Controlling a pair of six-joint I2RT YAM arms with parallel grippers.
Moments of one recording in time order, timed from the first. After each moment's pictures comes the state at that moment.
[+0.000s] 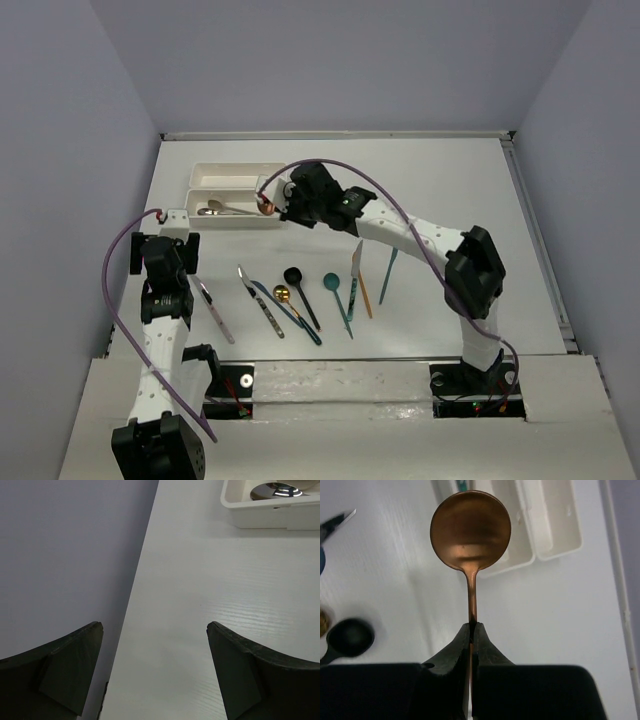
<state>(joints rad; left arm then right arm) 0.19 0.72 0.43 -0.11 -0.26 0.39 0.88 1.93 1.66 -0.39 -0.04 -0.56</state>
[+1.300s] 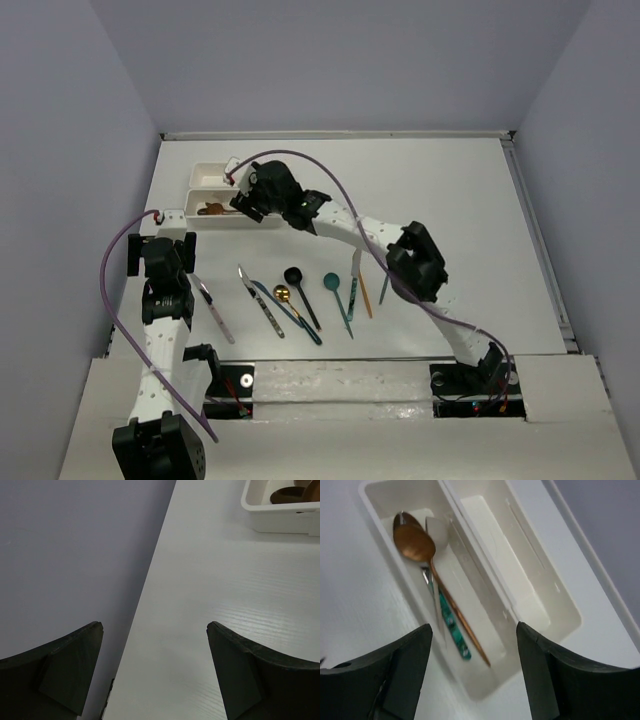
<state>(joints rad) 0.19 0.72 0.41 -0.06 -0.33 0.39 0.91 2.49 2.25 -0.14 -0.01 -0.42</state>
